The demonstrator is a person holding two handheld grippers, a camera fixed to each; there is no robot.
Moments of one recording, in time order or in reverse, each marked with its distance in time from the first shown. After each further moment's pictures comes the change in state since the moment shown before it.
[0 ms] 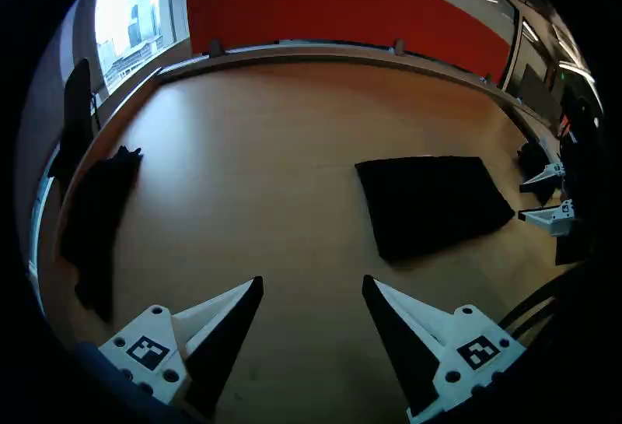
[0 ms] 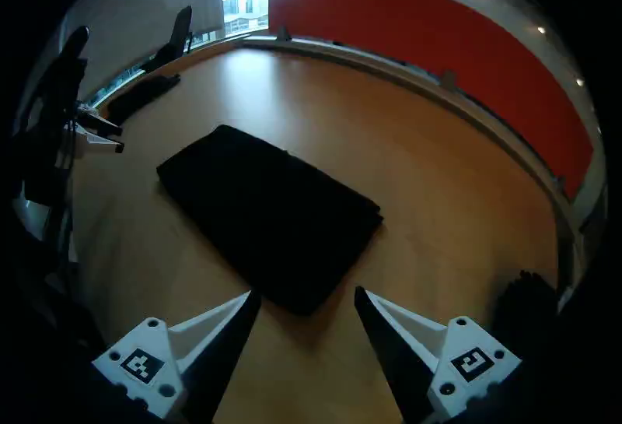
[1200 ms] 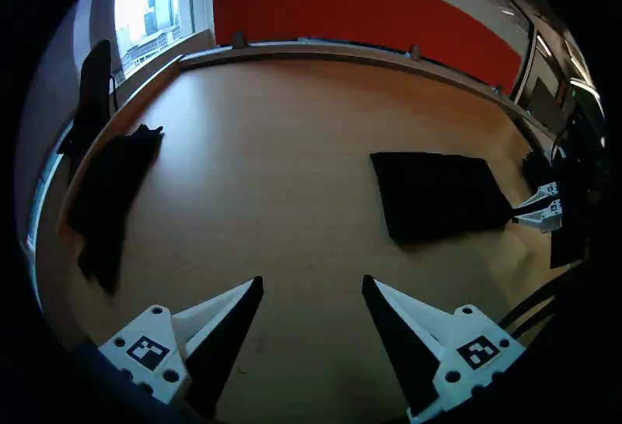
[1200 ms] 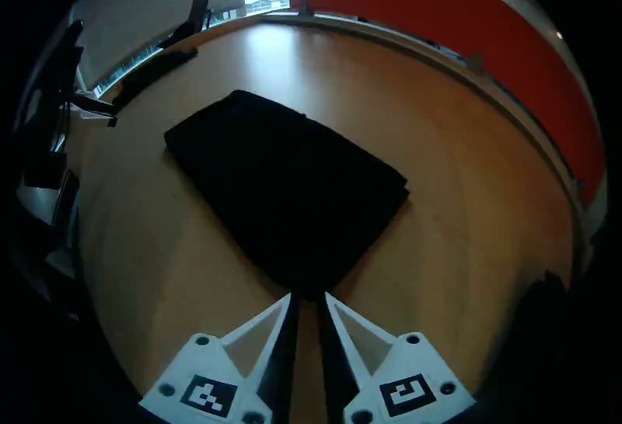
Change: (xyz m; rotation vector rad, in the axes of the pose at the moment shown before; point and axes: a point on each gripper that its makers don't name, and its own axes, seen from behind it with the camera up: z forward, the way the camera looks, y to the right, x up) left arm -0.022 -0.012 -0.023 0.037 -0.002 -0.067; right arm -0.024 -0.001 0.017 0.089 -0.087 -0.044
